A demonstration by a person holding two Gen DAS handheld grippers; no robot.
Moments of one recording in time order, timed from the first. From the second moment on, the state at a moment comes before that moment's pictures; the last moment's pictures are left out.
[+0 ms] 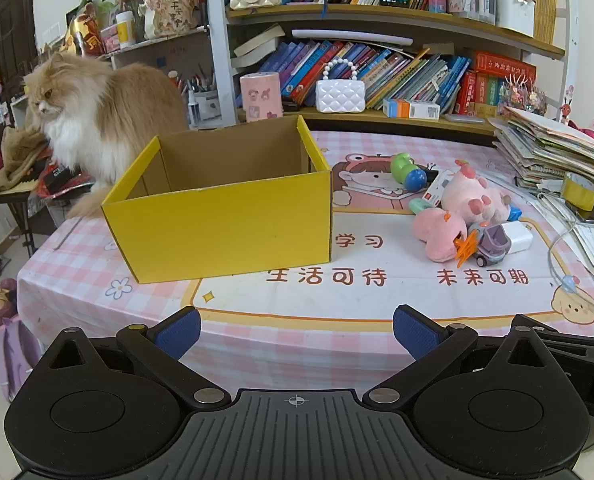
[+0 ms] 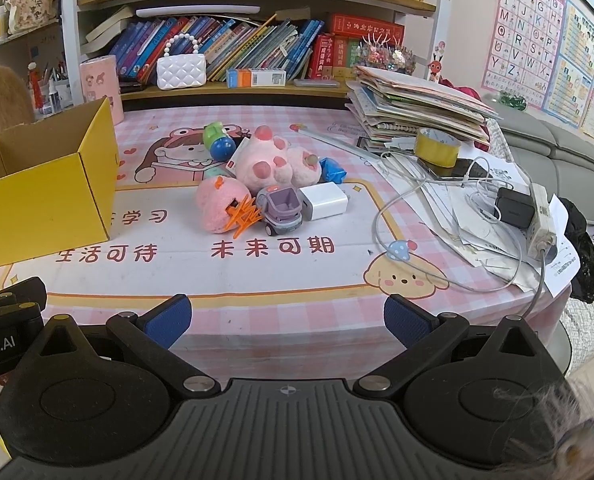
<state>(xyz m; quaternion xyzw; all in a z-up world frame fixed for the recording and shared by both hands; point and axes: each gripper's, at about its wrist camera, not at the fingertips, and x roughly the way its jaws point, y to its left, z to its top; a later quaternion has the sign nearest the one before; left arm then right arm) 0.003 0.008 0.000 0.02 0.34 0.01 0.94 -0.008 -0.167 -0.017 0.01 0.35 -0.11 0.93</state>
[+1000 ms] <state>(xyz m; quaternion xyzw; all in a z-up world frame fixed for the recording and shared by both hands) 0.011 0.008 -0.004 0.02 0.34 0.01 0.94 -0.004 -0.165 -0.016 0.01 0.35 -0.11 0.93</state>
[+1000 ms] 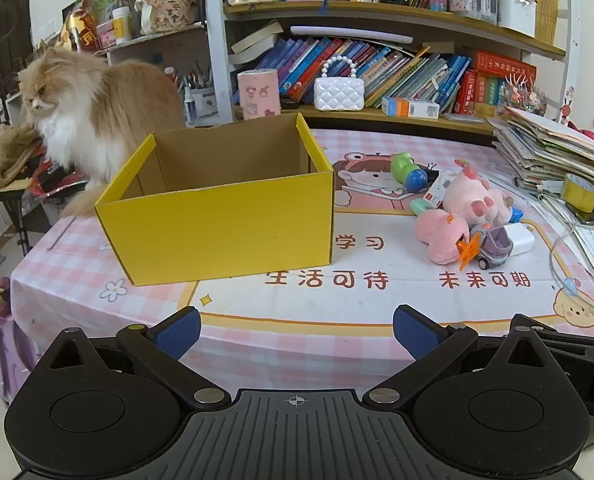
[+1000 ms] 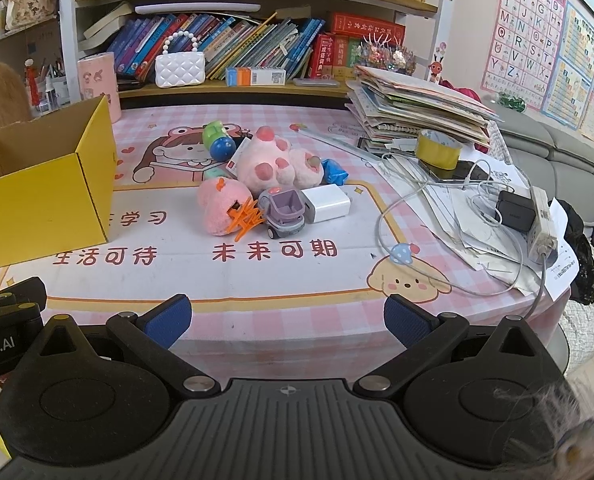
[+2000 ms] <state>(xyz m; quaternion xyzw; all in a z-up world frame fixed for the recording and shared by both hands) 0.064 -0.025 -0.014 0.00 0.38 -0.02 0.92 0.045 -0.210 -0.025 0.02 0.38 -0.12 0.92</state>
